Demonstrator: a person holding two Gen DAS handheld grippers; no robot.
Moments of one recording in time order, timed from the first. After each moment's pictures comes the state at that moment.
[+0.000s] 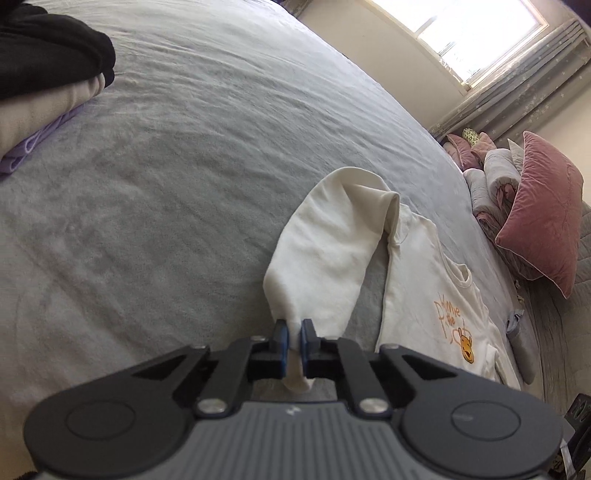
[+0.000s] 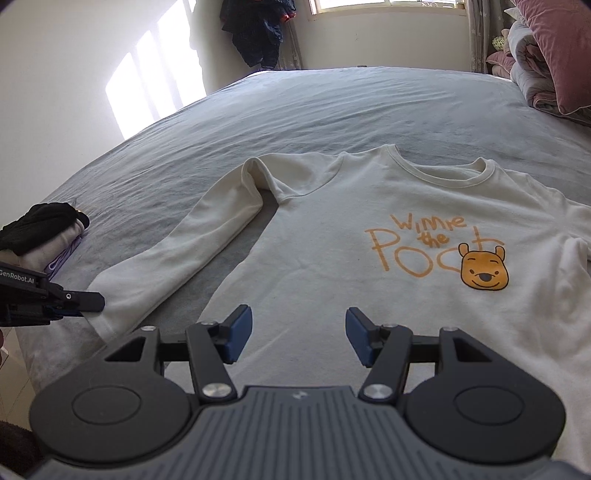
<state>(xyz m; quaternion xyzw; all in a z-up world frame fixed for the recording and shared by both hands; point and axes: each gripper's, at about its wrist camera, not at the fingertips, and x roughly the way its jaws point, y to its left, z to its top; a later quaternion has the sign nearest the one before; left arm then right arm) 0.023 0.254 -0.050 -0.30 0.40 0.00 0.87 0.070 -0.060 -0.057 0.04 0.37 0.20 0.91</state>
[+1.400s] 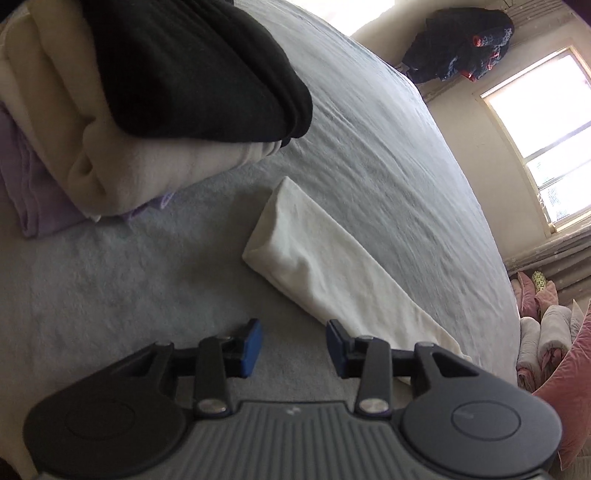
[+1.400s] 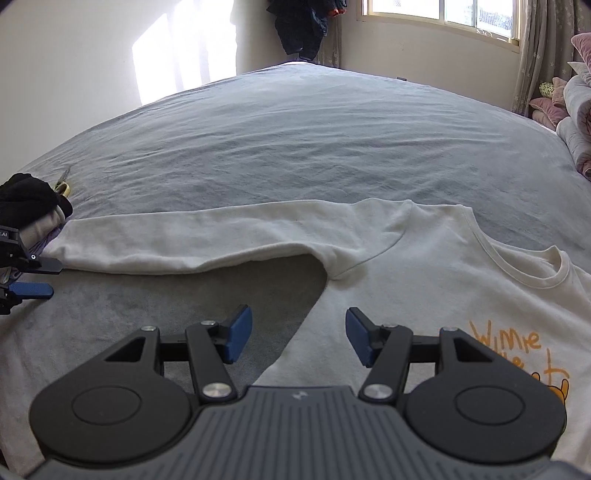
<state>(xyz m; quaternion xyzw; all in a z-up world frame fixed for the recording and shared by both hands) 0.051 0.356 -0.085 -0.45 0.32 0.19 0.81 0.152 0.023 -0.056 -0.06 0.35 0.23 0.91</state>
